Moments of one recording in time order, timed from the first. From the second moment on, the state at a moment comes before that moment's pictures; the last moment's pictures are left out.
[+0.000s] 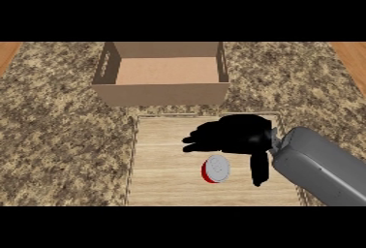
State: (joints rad) left arm 0.59 0.90 -0.34 -1.54 0.28 0.53 0.14; right arm -0.73 -0.56 0.82 -1.45 0.35 0.54 -0.31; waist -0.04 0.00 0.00
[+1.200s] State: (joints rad) left arm 0.60 0.89 -0.33 -1.51 0.28 0.52 0.08; right arm -0.73 -0.48 0.88 -1.45 0.43 0.54 -0.22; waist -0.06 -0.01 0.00
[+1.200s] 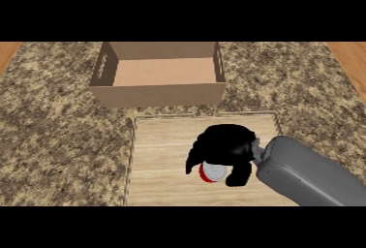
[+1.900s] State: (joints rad) left arm 0.68 0.90 -0.33 -1.50 0.30 0.52 0.06; right arm -0.66 -0.42 0.73 -1.37 0.54 0.27 0.03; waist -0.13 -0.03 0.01
